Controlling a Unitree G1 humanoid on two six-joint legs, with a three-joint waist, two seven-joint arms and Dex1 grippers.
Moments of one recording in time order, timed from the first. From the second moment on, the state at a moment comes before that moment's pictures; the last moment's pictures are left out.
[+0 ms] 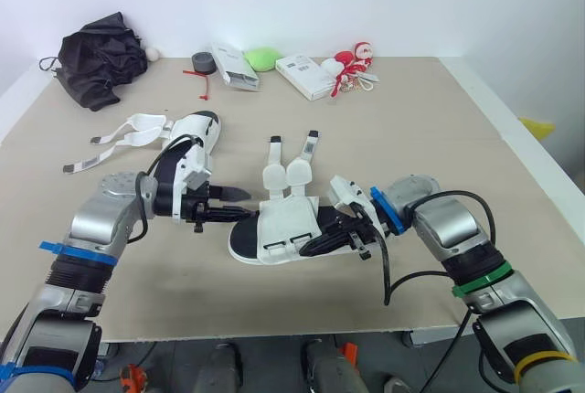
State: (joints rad) left arm -0.59 0.64 -0.13 0.20 -0.43 0.39 -1.35; right arm -0.71 -0.59 0.38 0.11 0.34 0.46 1.51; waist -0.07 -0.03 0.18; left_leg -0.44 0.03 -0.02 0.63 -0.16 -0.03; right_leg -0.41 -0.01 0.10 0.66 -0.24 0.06
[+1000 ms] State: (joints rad) left arm -0.42 0.53 -0.18 0.10 -0.32 0.28 -1.19; right arm -0.71 -0.59 0.32 0.16 0.36 0.54 1.46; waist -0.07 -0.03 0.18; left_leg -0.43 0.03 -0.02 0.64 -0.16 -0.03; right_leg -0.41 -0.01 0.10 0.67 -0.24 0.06
